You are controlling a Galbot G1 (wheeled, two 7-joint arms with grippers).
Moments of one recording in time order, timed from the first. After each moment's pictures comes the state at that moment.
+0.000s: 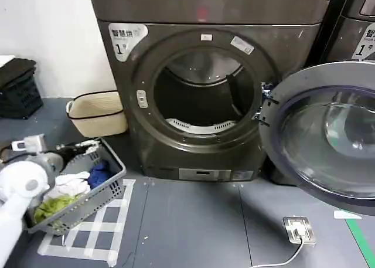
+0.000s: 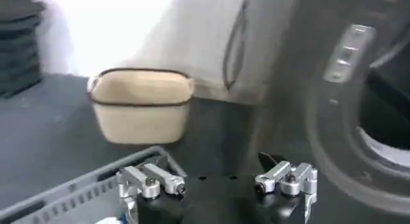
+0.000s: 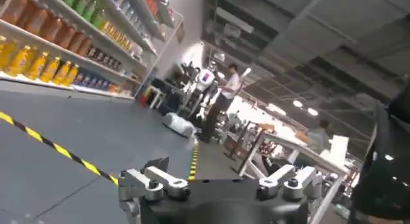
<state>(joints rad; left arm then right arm) 1.01 -0.72 -0.60 -1.92 -1.27 0.74 -0.50 -1.82 1.61 1.91 1.83 0.22 -0.08 0.26</state>
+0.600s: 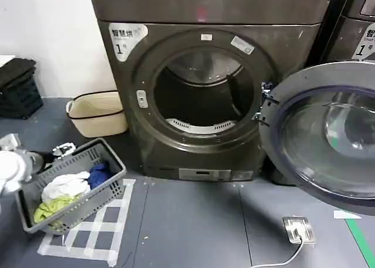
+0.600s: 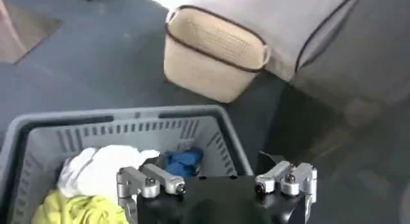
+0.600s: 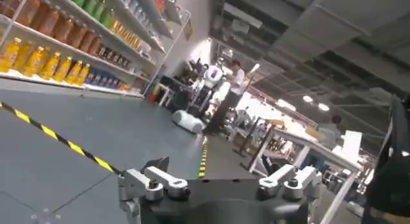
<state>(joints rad) 0.96 -0.67 -0.64 -1.74 -1.75 0.74 -0.84 -1.82 1.61 1.89 1.83 0.24 -0.08 0.24</state>
